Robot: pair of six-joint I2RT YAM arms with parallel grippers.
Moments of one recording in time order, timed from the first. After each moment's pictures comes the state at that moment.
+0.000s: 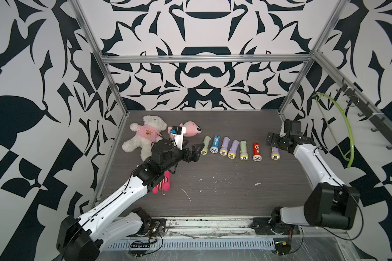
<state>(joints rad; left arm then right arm) -0.68 0.97 0.77 -0.03 0.02 -0.41 -0.14 1.33 1.06 -0.58 0.06 0.20</state>
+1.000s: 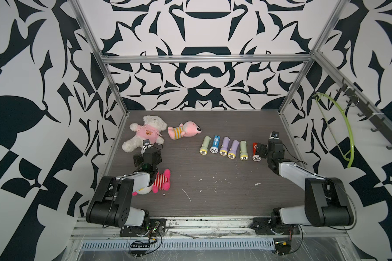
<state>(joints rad) -0.14 1.45 0.41 0.52 -0.47 -0.09 0.02 1.41 0.59 0.16 0.27 0.18</state>
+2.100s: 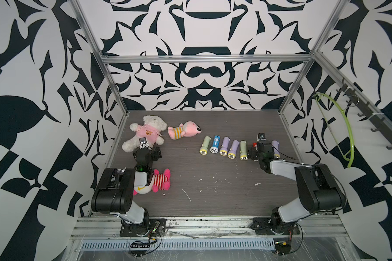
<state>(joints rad) -0.05 1.55 0.37 0.82 -0.21 -0.10 0.12 1.54 0.60 0.24 0.30 0.07</state>
